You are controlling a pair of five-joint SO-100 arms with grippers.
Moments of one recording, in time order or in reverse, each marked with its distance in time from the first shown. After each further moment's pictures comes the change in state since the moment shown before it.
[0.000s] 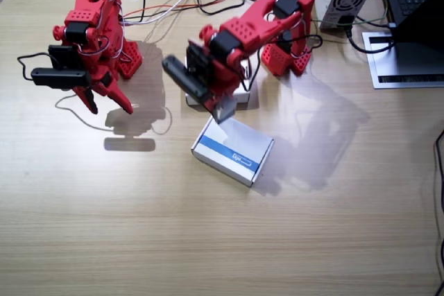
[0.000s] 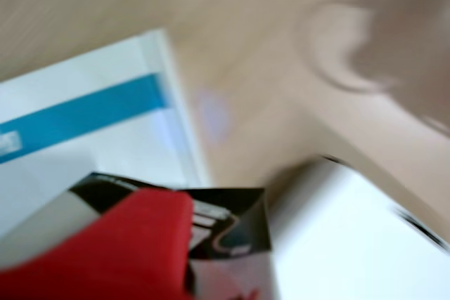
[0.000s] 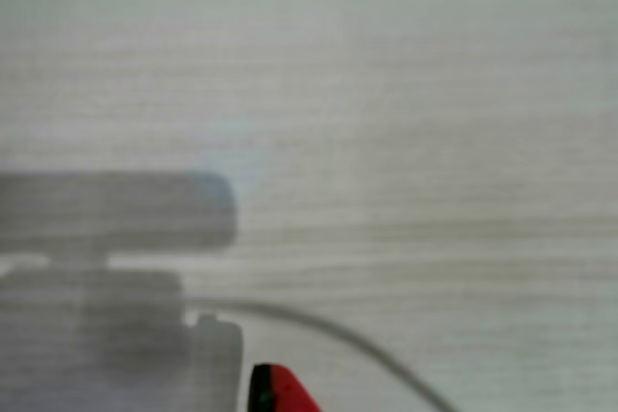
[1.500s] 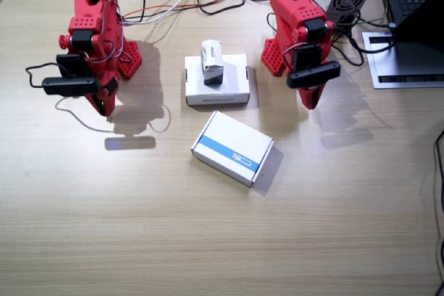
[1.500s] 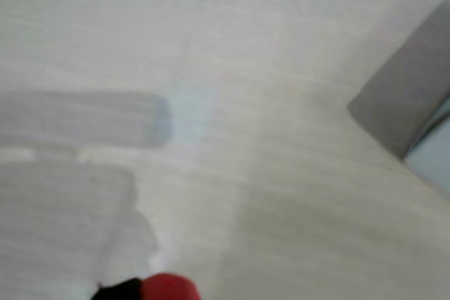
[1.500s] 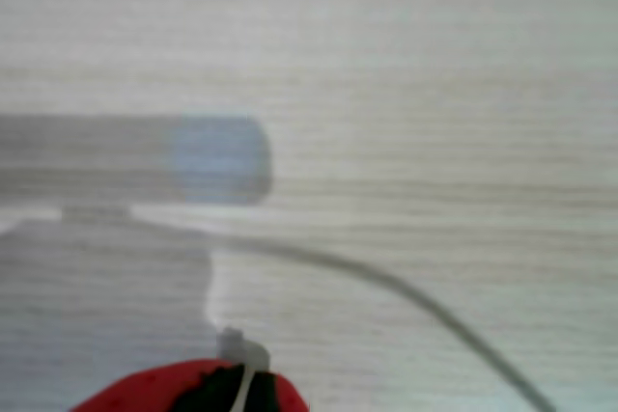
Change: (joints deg) arm 0 -62.1 97.4 101.0 -29.0 57.9; arm 1 -3.6 0.0 6.6 -1.5 8.5
